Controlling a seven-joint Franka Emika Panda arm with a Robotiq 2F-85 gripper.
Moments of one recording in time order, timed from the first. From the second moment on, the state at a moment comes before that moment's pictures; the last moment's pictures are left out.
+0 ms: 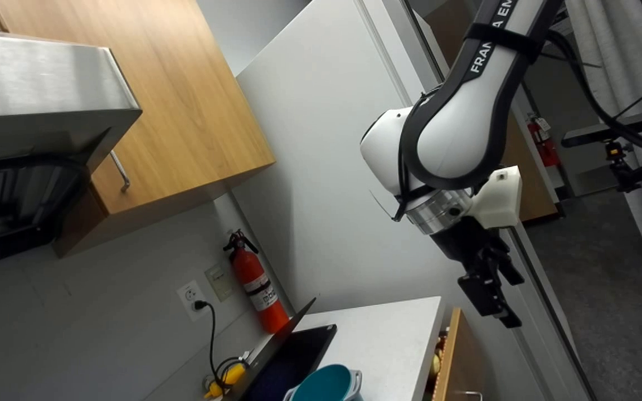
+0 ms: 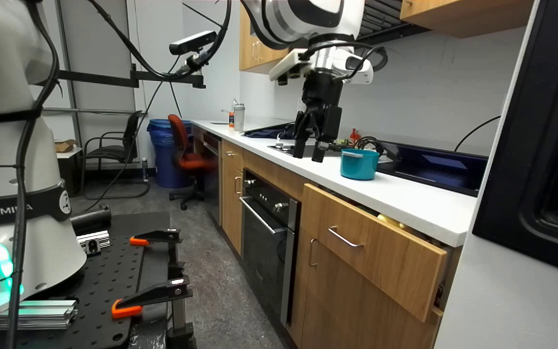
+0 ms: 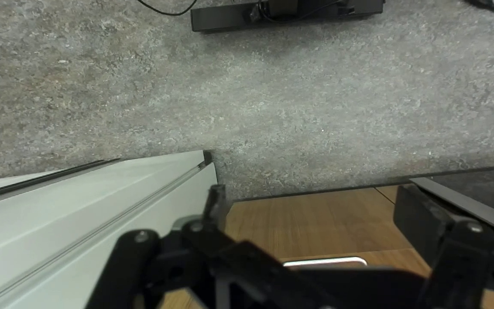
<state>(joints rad) 0.01 0.05 0.02 -2.24 -0.13 2.08 0.16</state>
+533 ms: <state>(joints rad) 0.05 0.20 0.05 -2.14 -0.14 2.08 0.11</state>
